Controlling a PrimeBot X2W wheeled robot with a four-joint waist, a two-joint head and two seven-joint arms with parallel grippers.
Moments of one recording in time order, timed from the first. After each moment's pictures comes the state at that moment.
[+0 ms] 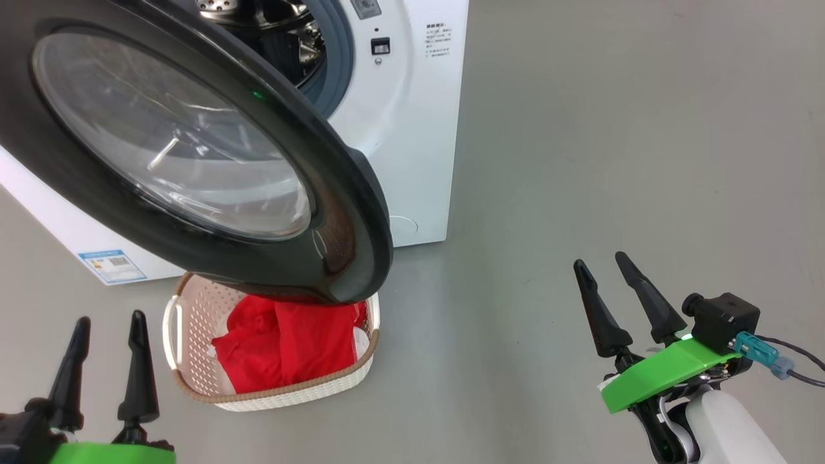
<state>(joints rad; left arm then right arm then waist) -0.02 0.21 -0.02 0.04 -0.41 -0.05 -0.25 -0.26 -0.17 0.19 0.30 0.47 0.12 -0.25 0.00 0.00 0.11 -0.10</state>
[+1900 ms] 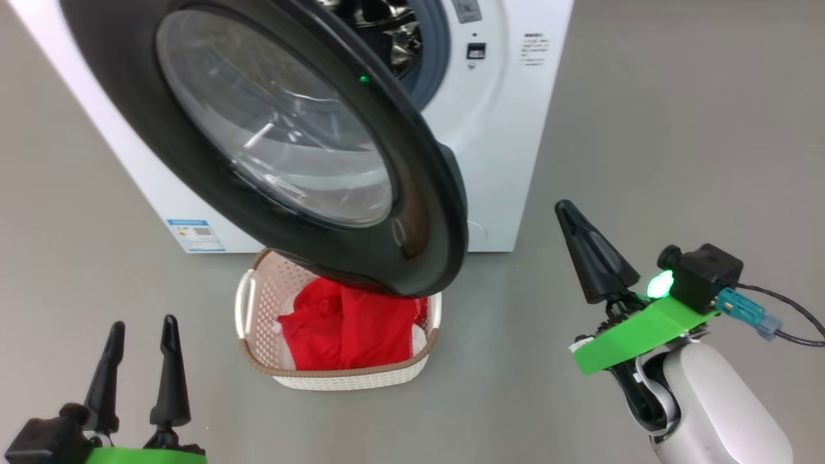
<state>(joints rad) -0.02 0.08 0.03 0.06 -0.34 -0.13 -0.25 -0.38 -0.19 0.29 0.21 0.48 0.12 -0.25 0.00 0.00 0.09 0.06</state>
